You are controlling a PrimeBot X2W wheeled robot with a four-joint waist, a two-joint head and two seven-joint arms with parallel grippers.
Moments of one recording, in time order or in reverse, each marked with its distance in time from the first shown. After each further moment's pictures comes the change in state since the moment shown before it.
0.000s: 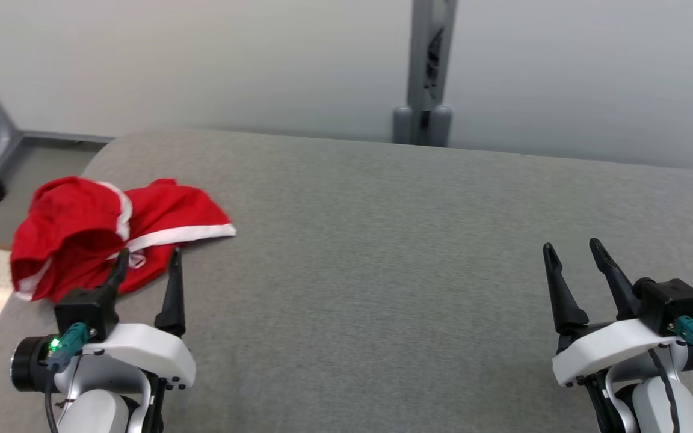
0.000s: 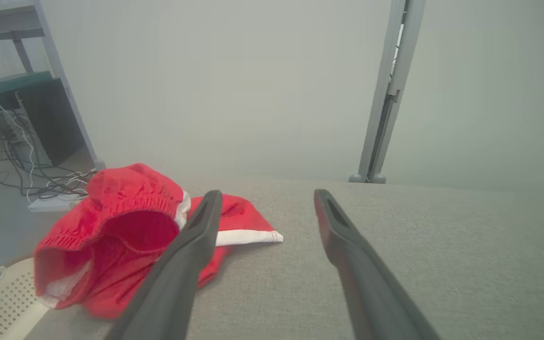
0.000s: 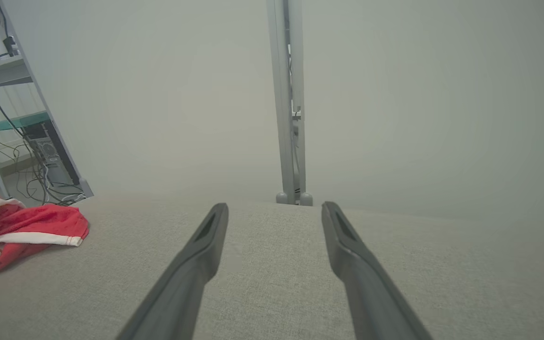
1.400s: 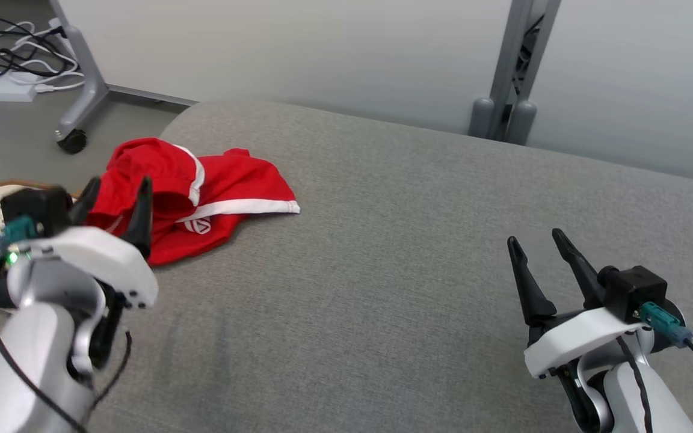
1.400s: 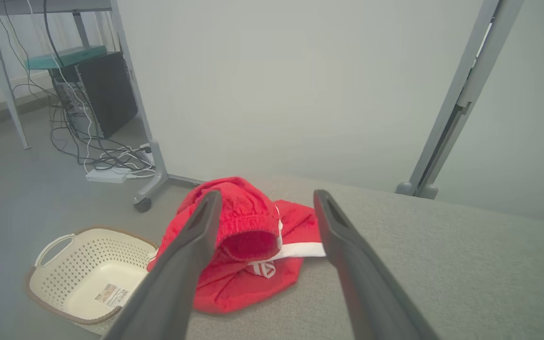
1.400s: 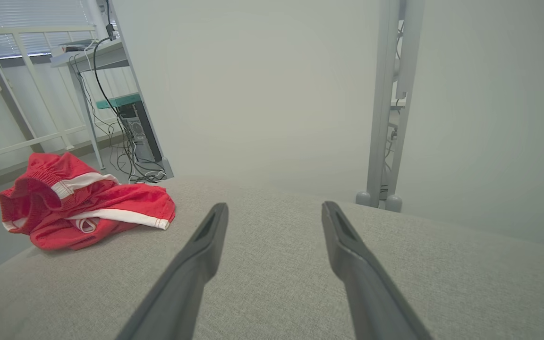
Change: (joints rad) left arm -0.176 0.070 0.030 0.012 -0.118 -0.040 0.195; right arm -0.058 0.001 0.104 0.064 0.029 0.000 -0.029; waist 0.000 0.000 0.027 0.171
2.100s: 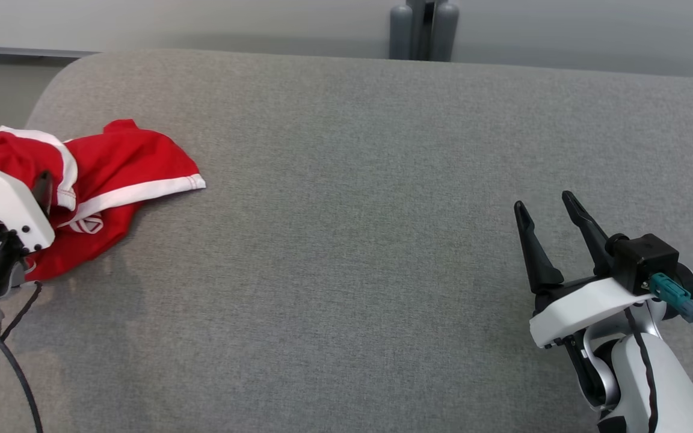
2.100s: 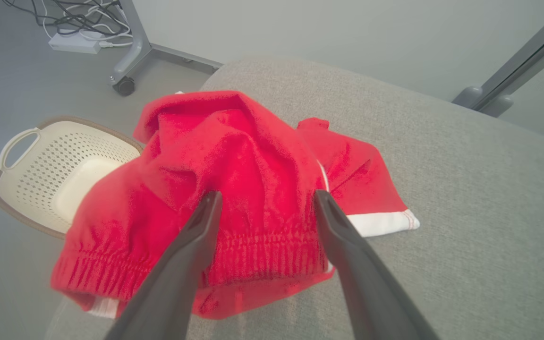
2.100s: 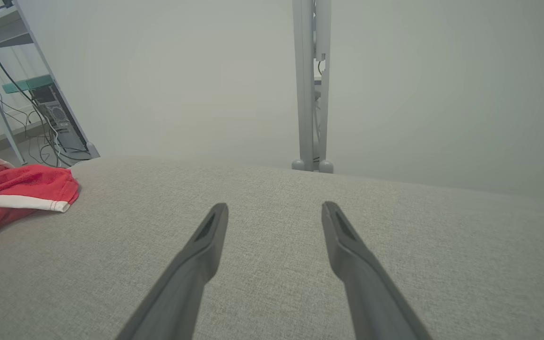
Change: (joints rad) left arm -0.427 0.093 0.042 0.672 -0.127 -0.142 0.216; right arm -0.063 0.000 -0.028 -0.056 -0.063 0.000 0.034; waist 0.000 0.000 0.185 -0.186
